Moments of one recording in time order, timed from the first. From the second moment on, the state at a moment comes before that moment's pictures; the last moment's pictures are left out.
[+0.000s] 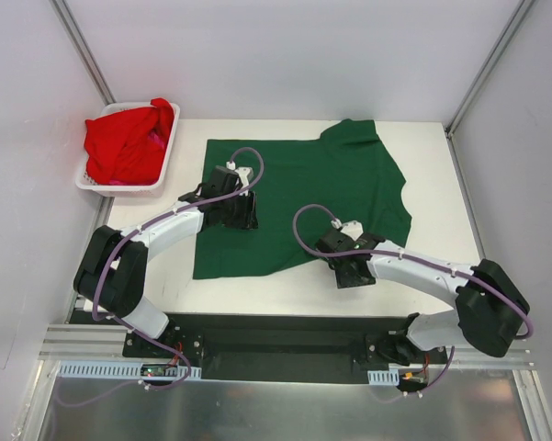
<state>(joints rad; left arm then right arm) -0.48 1.56 0.97 -0.30 0.20 -0.32 0.88 1.35 0.78 -0.89 0.42 0.71</state>
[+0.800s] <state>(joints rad) -0.47 1.56 0.97 -0.30 0.21 -0.32 0.72 1.31 0.64 -0.64 0.37 0.68</state>
